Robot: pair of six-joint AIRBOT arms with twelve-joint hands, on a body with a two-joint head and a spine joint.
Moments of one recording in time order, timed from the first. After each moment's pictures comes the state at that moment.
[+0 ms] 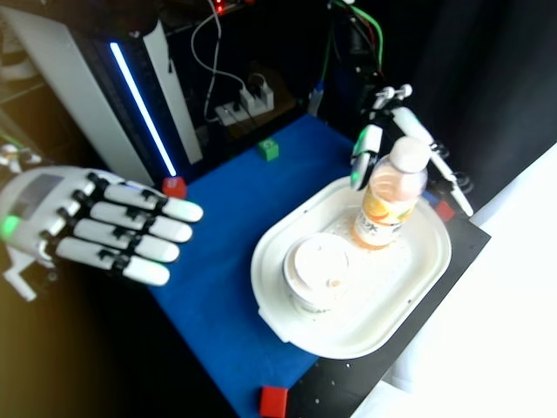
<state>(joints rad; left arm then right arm) 0.74 -1.27 1.49 -0.45 -0.79 0.69 -1.04 -0.83 0.89 0.24 1.19 -1.07</state>
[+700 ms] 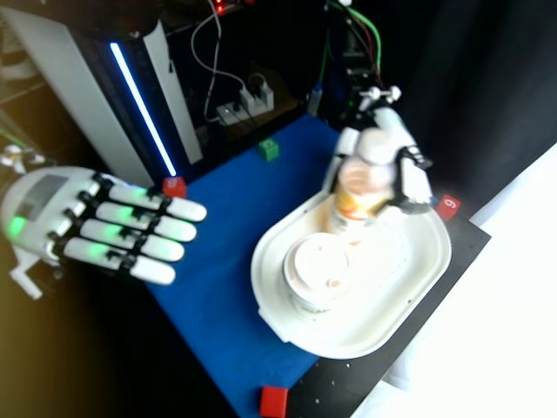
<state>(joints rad) 0.72 -1.16 1.34 -0.26 -0.87 0.69 -1.04 -0.83 0.89 0.24 1.19 -1.05</state>
